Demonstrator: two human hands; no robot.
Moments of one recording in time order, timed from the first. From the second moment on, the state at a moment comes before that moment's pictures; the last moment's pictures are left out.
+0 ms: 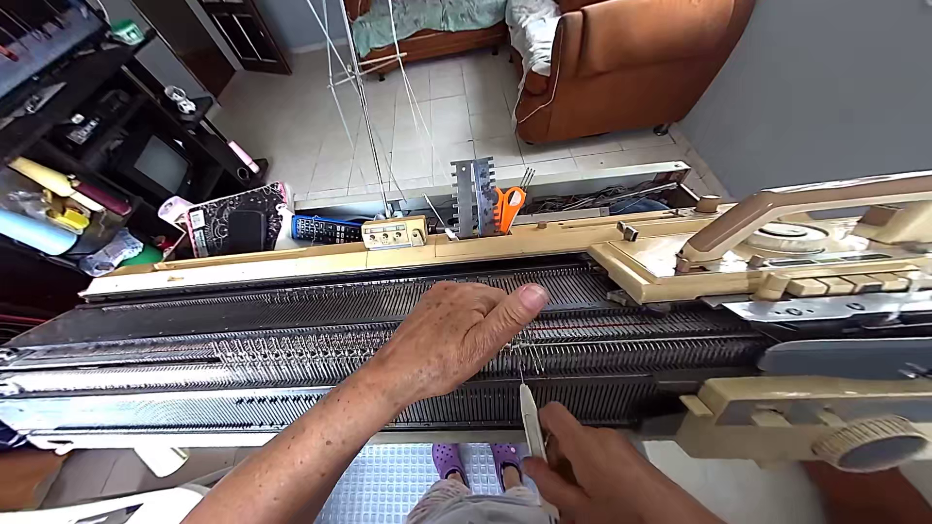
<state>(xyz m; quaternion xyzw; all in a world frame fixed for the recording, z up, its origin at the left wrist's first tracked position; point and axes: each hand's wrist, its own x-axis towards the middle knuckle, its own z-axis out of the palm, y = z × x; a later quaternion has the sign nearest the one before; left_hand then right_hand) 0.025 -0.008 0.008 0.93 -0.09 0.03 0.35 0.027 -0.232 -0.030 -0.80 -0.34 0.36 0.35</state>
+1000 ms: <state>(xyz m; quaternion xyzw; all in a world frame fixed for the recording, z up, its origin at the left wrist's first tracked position) 0.025 -0.002 0.008 0.93 -0.13 0.01 0.36 0.019 -0.229 -0.055 -0.87 -0.40 0.16 0.23</state>
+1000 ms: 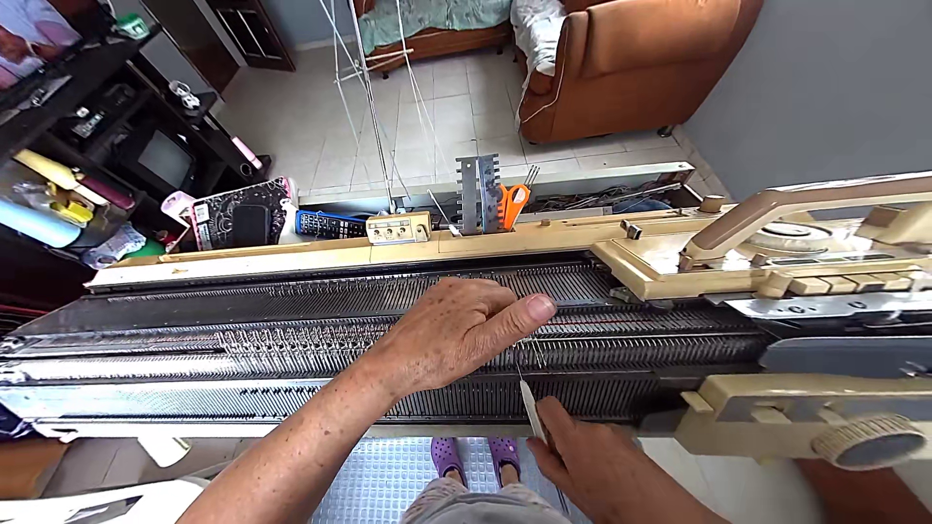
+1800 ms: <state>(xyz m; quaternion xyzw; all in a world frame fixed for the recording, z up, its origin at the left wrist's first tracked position) 0.023 -0.009 0.014 0.94 -0.10 0.01 0.32 0.024 -0.225 -0.039 -0.84 -0.38 0.30 0.26</state>
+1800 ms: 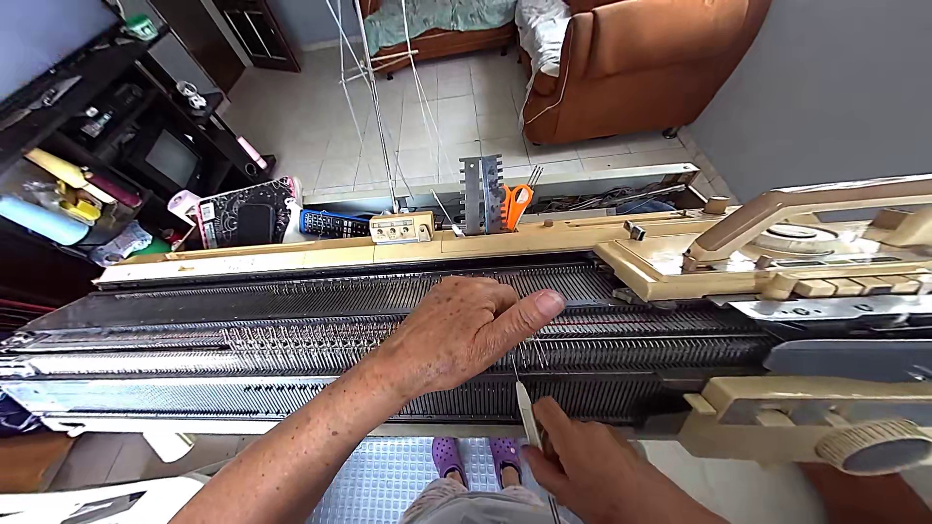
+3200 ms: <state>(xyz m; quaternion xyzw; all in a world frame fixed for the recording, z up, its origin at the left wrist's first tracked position) 0.021 -0.001 0.011 0.92 -0.11 0.00 0.37 0.012 -0.217 -0.084 -0.87 -0.43 -0.05 0.25</state>
